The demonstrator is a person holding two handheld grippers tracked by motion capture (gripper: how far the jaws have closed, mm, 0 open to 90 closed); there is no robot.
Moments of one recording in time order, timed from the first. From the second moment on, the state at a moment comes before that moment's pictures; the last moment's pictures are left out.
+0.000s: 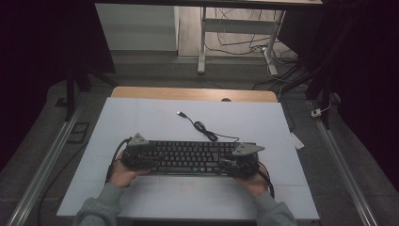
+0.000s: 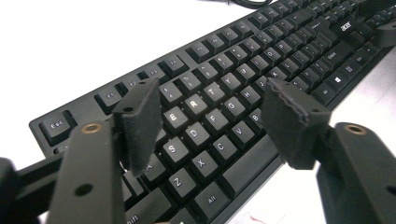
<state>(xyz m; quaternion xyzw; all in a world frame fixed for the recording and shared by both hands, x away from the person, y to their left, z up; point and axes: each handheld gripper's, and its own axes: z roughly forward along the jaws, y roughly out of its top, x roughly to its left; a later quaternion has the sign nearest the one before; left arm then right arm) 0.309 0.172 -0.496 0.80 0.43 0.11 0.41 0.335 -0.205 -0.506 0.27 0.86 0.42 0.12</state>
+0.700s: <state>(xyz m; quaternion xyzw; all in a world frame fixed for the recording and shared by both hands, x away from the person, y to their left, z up) 0.307 0.173 -0.496 0.80 0.43 0.12 0.40 0.335 -0.198 -0.505 0.27 0.86 0.42 0.12</state>
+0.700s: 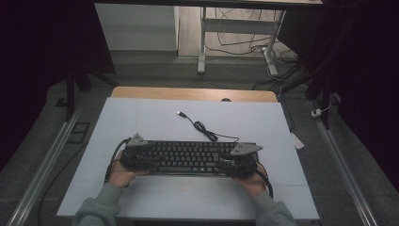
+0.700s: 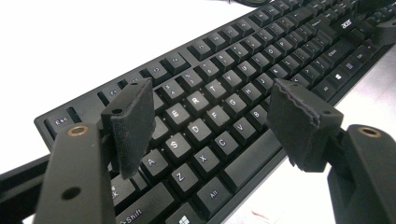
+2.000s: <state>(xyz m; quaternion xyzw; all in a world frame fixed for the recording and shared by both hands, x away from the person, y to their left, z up) 0.306 0.170 -0.497 0.81 0.43 0.12 0.40 0.357 -0.136 -0.499 0.24 0.86 0.43 0.11</state>
